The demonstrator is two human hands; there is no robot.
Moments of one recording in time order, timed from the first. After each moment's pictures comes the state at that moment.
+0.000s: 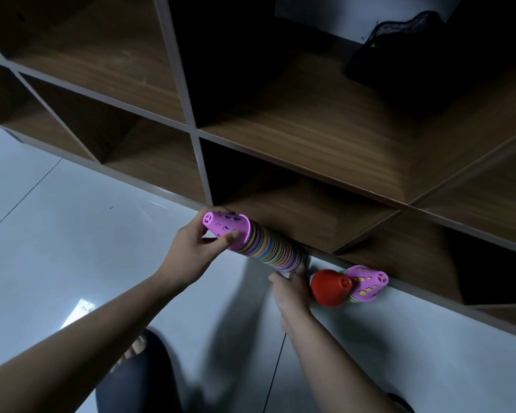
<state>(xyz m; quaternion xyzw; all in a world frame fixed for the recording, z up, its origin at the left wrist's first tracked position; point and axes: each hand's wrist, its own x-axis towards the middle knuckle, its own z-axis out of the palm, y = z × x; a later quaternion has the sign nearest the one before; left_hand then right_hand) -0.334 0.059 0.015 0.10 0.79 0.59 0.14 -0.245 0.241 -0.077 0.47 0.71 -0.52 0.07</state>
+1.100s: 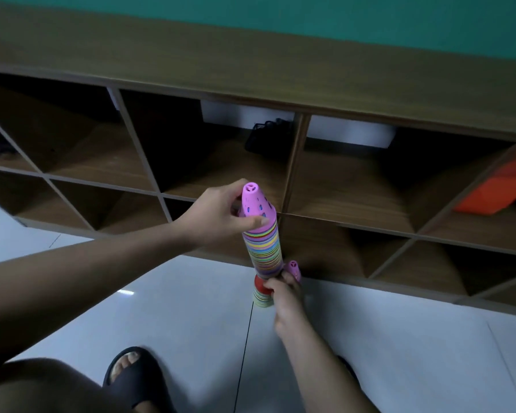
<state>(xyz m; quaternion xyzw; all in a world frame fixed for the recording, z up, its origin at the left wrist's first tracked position) -0.273 0.167 0.277 0.39 0.79 0.44 0.14 -0.130 0.295 0.095 0.42 0.53 -0.73 -0.10</state>
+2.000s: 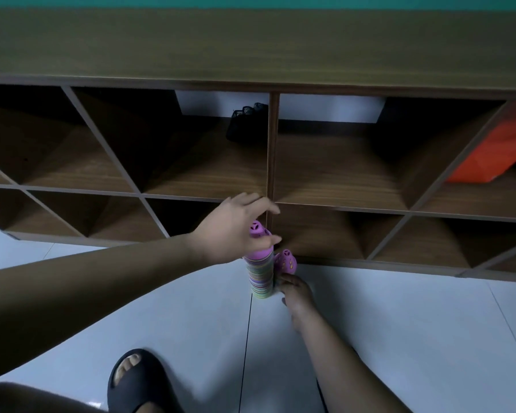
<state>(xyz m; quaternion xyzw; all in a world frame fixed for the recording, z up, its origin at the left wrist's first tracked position) -0.250 0.220 0.238 0.53 0.82 0.21 0.02 -0.109 0.348 0.021 0.45 0.55 -0.70 -0.01</state>
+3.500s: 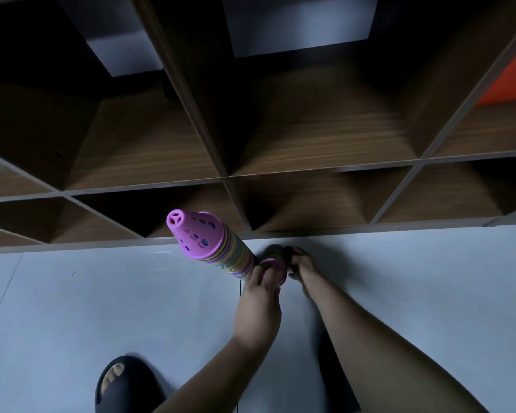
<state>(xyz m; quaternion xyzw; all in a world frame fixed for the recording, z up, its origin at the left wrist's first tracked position) -0.120 0.282 -0.006 0.30 0.91 0.27 0.11 -0.143 0.442 -0.086 0.50 0.49 -0.71 0.10</state>
